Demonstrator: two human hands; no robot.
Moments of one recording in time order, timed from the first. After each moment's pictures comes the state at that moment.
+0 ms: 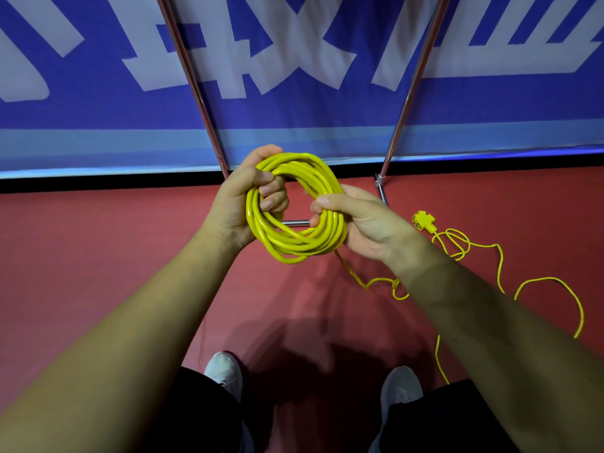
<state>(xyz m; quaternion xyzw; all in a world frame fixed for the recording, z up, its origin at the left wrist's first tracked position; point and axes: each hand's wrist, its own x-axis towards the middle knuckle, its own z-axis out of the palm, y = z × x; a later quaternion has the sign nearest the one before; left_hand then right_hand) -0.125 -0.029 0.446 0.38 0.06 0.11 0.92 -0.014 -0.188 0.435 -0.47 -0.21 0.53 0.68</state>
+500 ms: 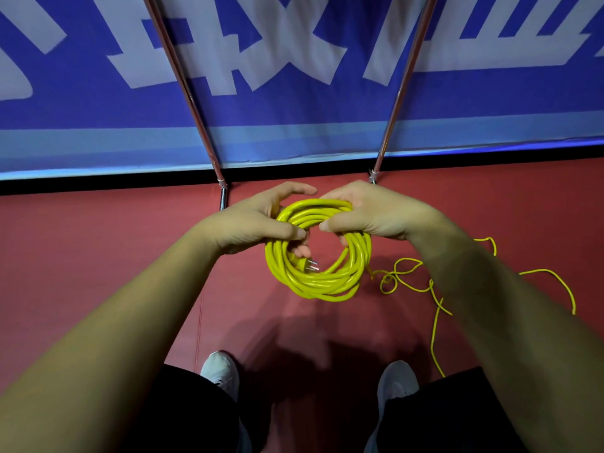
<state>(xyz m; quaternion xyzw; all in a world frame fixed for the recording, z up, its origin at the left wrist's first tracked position) -0.134 -0.041 0.442 0.66 0.08 -0.11 0.74 0.014 -0.209 0.459 -0.68 -0.46 0.43 0.38</state>
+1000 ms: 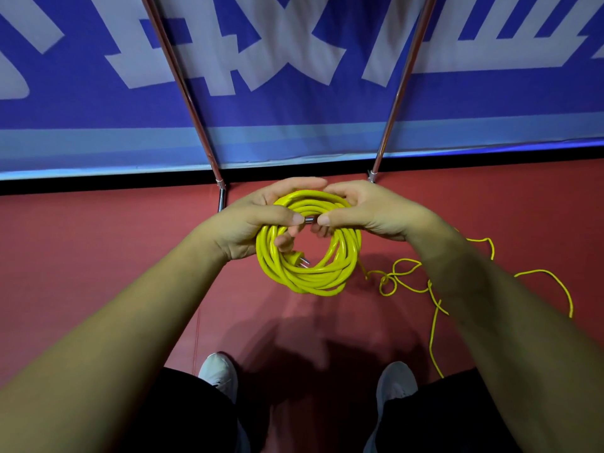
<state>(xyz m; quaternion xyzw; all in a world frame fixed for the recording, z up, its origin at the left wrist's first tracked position) -0.134 -0.047 0.452 0.53 0.04 -0.10 0.84 0.015 -0.208 0.449 -0.63 -0.40 0.47 0.47</state>
